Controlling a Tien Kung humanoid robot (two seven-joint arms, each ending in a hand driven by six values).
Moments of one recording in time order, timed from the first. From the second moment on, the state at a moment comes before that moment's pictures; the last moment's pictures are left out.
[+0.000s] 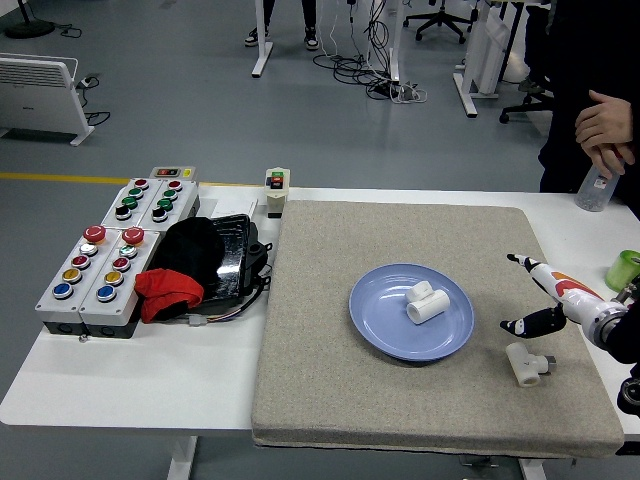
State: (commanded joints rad) left arm -0.08 0.10 -0.18 -0.32 -0.34 0.14 -0.09; right arm 0.55 -0.42 1.04 1.34 -1.66 0.18 -0.43
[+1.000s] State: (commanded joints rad) left arm -0.09 0.09 -0.18 -0.32 -0.34 0.14 -0.08; right arm 0.49 -0.45 0.95 1.31 -1.74 0.23 -0.43
